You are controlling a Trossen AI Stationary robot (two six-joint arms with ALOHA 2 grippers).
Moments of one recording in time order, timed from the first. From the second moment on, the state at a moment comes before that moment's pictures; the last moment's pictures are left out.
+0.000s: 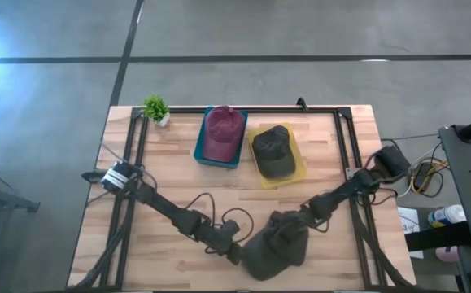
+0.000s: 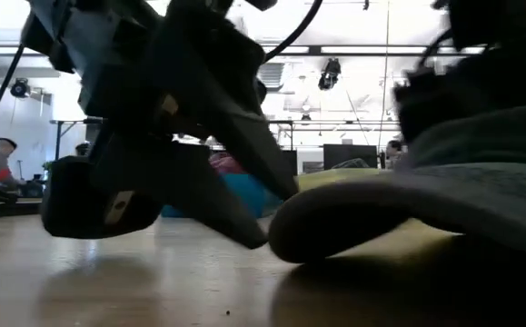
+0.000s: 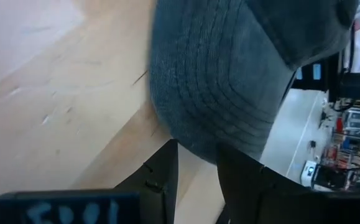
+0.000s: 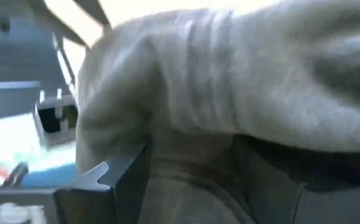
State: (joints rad) left arm -0.50 1.97 1.12 0.20 0.00 -1.46; right arm 0.49 1.77 0.70 0.29 -0.15 1.34
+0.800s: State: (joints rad) left arm -0.74 1.68 1.00 -0.39 -0.70 -2.13; right arm 0.38 1.79 0.84 0.05 0.13 1.42
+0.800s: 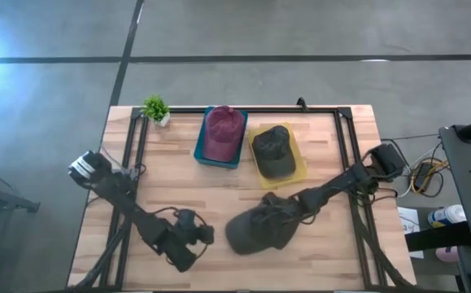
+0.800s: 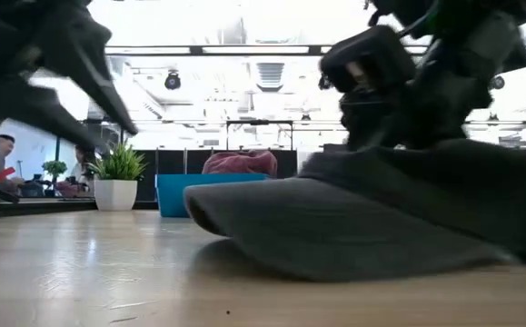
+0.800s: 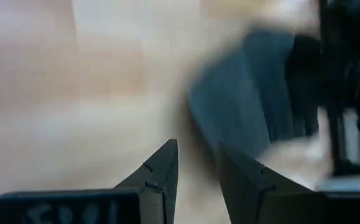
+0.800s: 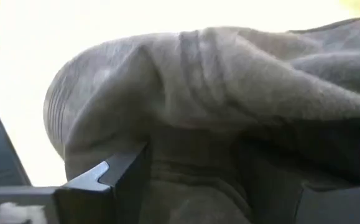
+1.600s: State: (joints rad) left arm -0.72 1.87 0.93 -0.01 -0.82 -2.23; right arm 0.32 1.79 0.88 0.06 0.08 1.31
